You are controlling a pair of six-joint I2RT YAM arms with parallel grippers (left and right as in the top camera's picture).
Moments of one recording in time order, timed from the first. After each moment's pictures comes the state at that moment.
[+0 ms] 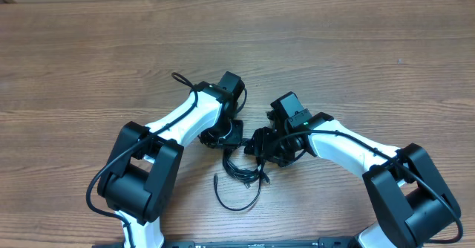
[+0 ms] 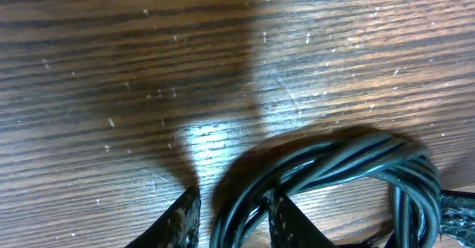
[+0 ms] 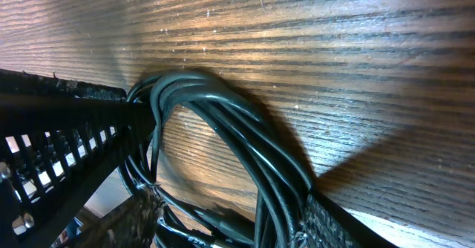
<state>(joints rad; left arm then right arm) -0.50 1.95 1.23 -0.90 0.18 -0.39 0.54 1.74 0.88 -0.43 -0.51 0.75</state>
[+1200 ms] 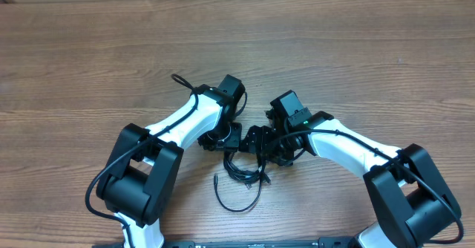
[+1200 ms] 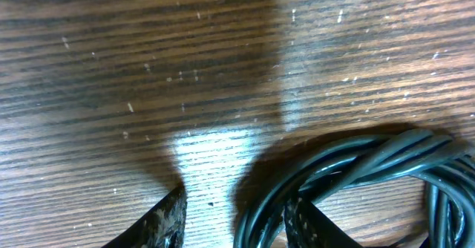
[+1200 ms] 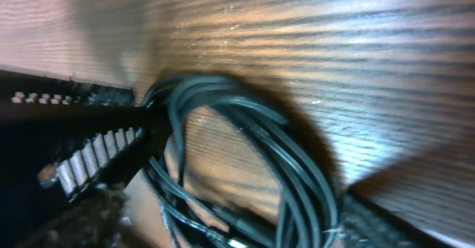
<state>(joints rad) -0.51 1.93 1.21 -0.90 0.14 -0.39 0.54 1.73 0.89 -0.44 -0.53 0.76</state>
